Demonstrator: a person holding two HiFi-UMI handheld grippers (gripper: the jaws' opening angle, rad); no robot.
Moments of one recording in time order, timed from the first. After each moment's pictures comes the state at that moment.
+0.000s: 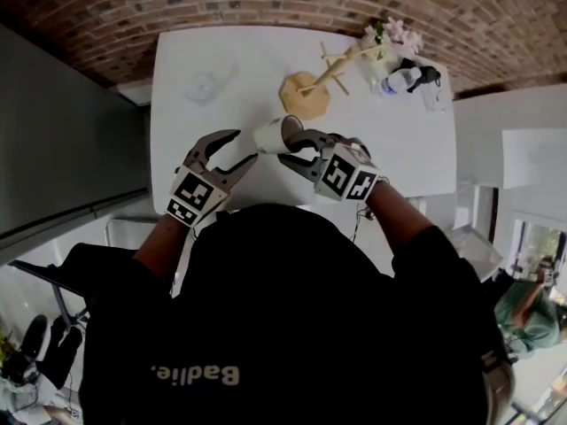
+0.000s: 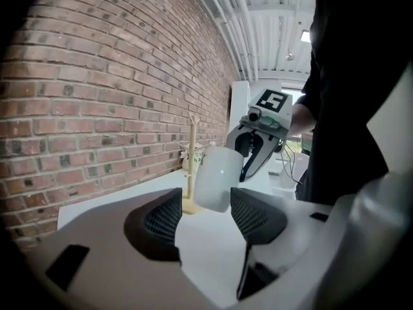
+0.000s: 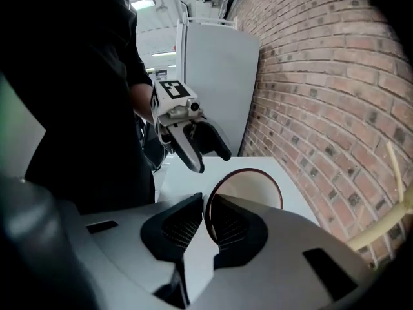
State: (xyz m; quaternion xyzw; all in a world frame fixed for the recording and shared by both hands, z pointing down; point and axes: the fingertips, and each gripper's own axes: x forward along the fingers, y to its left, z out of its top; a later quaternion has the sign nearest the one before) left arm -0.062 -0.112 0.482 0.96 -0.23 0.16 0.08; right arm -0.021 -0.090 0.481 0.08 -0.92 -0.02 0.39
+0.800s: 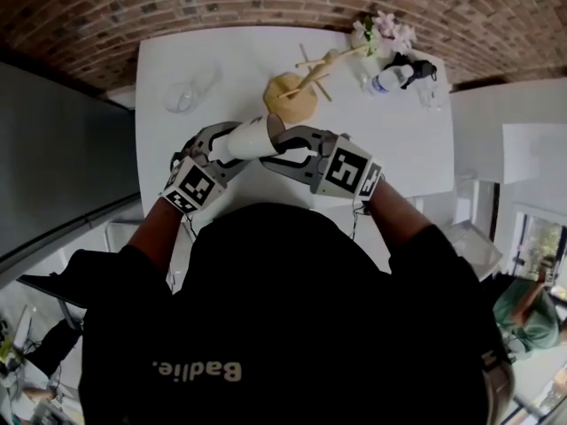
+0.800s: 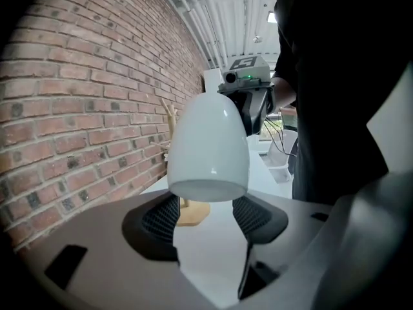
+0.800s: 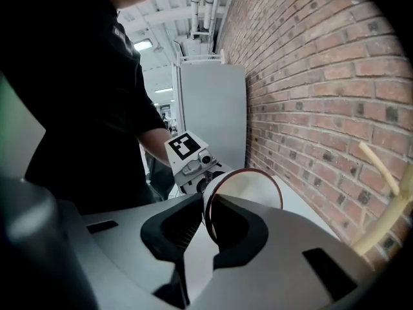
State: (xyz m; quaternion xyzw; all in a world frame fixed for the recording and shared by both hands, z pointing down) left arm -0.006 -0.142 0.510 0.97 -0.14 0.21 -0.02; right arm -0.017 -0.110 0.433 0.05 -0.97 0.04 0.25
